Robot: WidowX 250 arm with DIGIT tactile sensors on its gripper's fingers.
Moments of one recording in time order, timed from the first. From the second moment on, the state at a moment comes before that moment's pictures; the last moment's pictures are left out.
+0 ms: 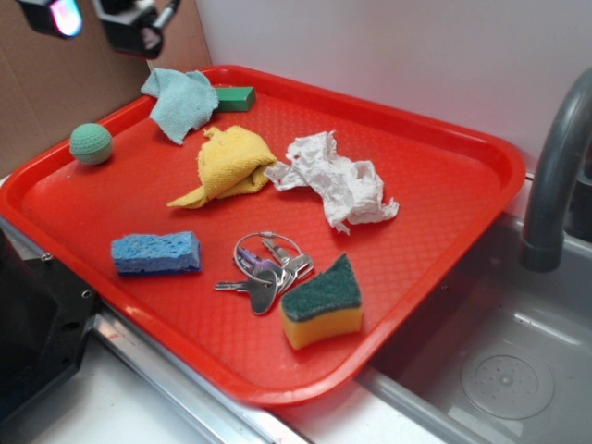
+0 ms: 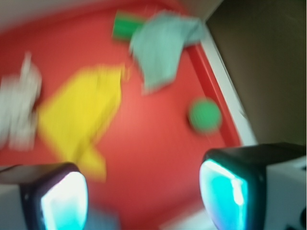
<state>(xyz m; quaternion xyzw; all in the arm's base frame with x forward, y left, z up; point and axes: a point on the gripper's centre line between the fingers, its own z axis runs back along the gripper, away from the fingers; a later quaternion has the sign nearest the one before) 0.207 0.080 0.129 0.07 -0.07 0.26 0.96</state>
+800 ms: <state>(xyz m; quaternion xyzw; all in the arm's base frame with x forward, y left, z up) 0.271 0.134 0.026 0.07 -0.13 0.37 0.92</state>
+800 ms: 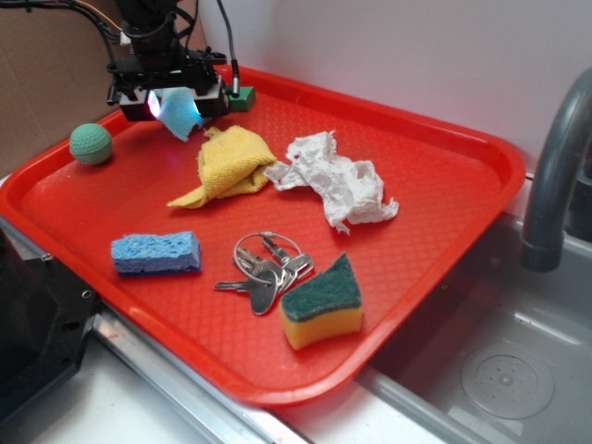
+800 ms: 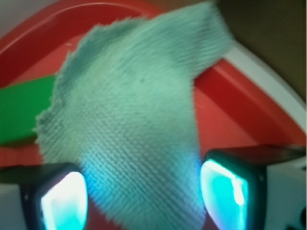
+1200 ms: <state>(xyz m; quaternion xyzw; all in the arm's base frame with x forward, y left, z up) 0.299 0.144 0.015 0.03 -0.14 0.31 0.94</state>
